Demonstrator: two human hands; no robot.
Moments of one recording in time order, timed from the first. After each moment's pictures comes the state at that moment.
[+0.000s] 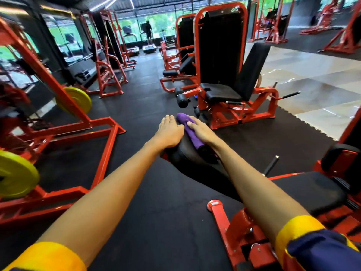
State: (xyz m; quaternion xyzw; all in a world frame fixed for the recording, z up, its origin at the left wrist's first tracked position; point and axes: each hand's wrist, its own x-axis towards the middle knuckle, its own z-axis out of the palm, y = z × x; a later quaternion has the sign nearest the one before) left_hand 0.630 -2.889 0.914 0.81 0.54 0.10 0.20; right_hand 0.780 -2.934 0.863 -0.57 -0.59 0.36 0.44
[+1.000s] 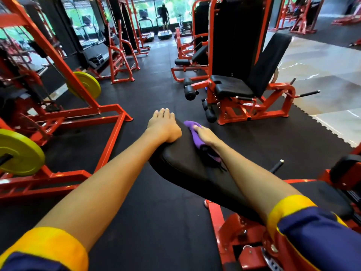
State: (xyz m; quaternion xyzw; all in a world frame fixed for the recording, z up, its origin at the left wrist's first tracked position) left_hand 0.669 -2.884 0.924 0.82 0.55 -0.11 -0.04; right_hand 0.848 -2.875 0.804 -0.68 -0.52 0.38 0.35
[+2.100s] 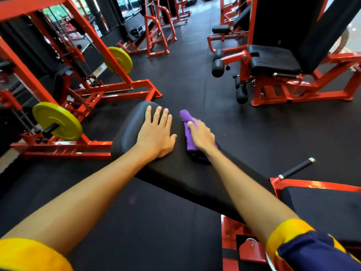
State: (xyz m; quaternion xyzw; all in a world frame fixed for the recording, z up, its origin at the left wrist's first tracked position) left_hand 0.721 -2.926 0.869 0.75 0.56 -0.23 -0.27; right_hand 0.875 -2.882 0.771 -0.65 -0.58 0.35 0.34
